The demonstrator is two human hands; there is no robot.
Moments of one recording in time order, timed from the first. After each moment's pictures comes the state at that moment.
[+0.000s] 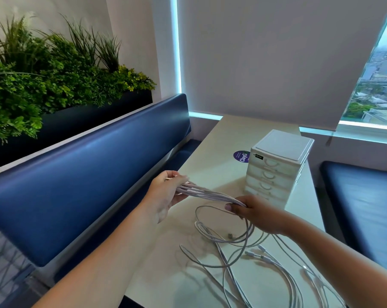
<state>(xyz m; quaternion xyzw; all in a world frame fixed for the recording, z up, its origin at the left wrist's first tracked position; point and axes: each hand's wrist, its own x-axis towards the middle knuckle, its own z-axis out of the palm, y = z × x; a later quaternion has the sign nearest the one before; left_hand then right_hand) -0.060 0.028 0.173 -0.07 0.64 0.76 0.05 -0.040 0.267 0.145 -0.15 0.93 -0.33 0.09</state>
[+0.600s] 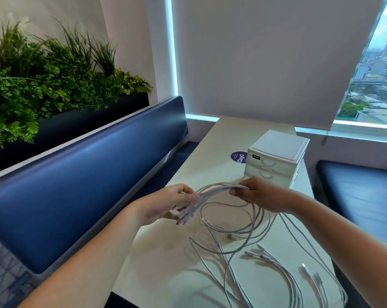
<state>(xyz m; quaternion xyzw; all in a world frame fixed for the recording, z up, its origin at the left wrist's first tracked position) -0.061 0.010 0.176 0.11 0.78 0.54 0.28 -0.052 0.276 0.185 -0.15 0.94 -0.30 0.08</state>
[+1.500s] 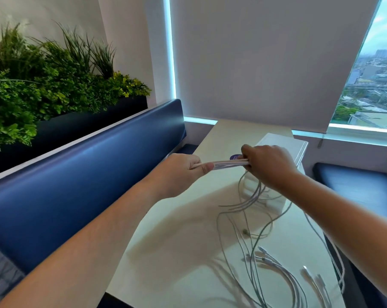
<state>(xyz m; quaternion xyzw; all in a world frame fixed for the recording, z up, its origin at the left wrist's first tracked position) -0.063 0.026 0.239 0.24 0.92 0.29 -0.05 -0.069 0.267 0.233 -0.11 0.95 0.12 -0.26</state>
